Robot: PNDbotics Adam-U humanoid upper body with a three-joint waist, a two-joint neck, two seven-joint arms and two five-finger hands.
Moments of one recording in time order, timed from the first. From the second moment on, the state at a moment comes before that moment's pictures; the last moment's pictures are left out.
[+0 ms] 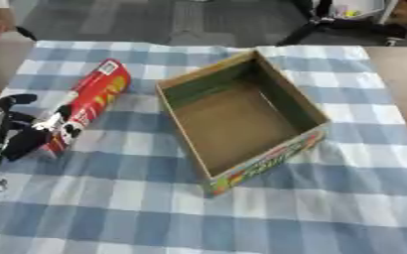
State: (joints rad) left arm -0.58 0.56 -0.25 -1.45 -0.09 0.35 0.28; right arm 0.07 -0.54 -0.14 -1.98 0.11 -0.32 -0.35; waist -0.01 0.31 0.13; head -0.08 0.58
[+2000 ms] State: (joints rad) left arm -0.60 0.53 -0.25 -1.37 -0.16 0.31 0.30; right arm 0.06 -0.54 -0.13 -1.98 0.11 -0.31 -0.34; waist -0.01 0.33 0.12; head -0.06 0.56
